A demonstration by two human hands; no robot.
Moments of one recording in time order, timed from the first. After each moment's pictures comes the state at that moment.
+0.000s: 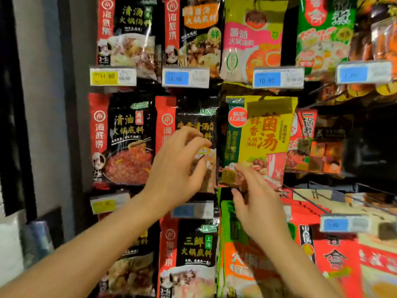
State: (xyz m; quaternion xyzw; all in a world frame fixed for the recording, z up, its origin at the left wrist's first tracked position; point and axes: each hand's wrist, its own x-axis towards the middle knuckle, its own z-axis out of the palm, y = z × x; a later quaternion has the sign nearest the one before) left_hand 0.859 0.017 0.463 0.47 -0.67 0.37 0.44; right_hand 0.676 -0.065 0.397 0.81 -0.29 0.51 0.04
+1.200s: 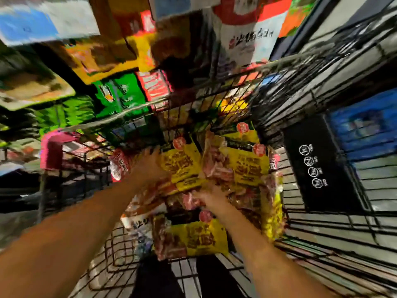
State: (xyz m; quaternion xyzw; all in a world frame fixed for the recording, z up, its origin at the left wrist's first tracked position) left_hand 0.519 -0.083 -0.206 0.70 -0.60 -0.38 -0.10; right_hand 0.292 0.001 -0.179 0.32 -0.69 0.09 -0.65
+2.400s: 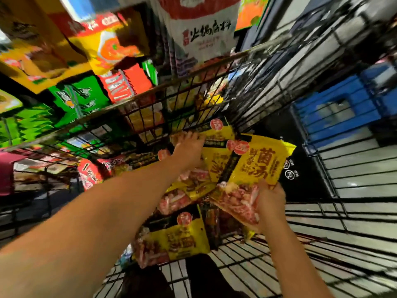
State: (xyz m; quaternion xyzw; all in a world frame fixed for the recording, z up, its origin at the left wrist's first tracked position) left_hand 0.320 -0.148 -0.200 0.50 -0.80 -0.27 -0.19; right_hand 0.140 0.017 -0.115 0.09 -0.80 0.41 -0.42
